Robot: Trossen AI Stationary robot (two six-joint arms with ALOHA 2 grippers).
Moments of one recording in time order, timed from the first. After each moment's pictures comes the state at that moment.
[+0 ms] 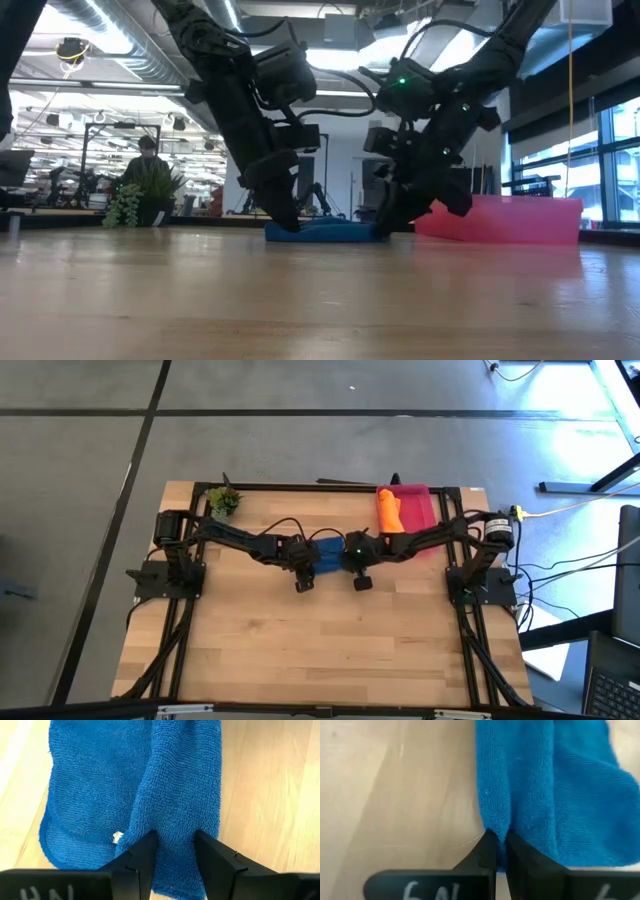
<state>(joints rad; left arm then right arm) 0.10 1.84 0.98 -0.22 -0.12 -0.15 -0.17 1.78 0.81 0.02 -0.03 -0.42</state>
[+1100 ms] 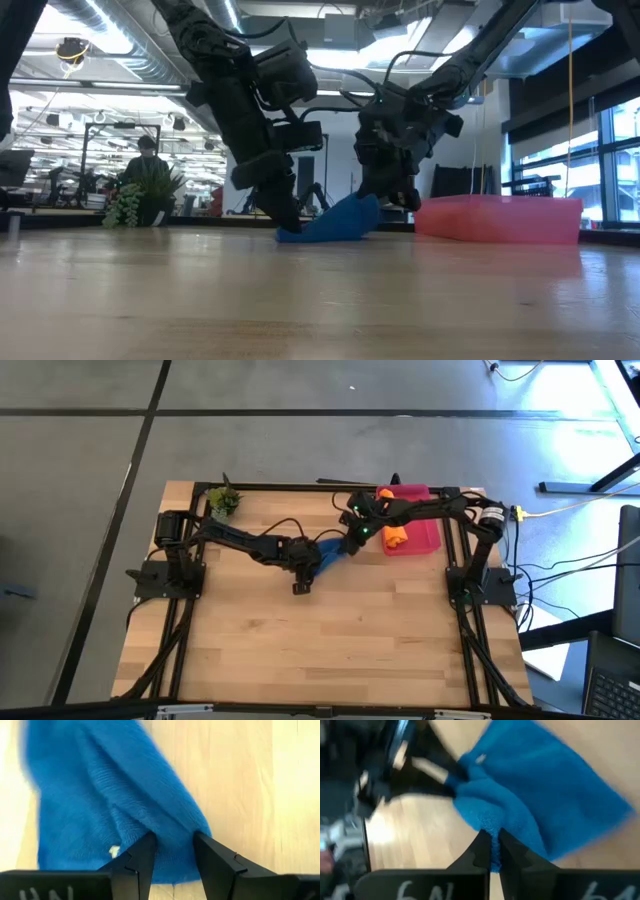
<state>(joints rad) 0.09 1.84 0.98 -0.19 -0.07 0.04 -0.48 1.84 1.03 -0.18 -0.63 0.38</state>
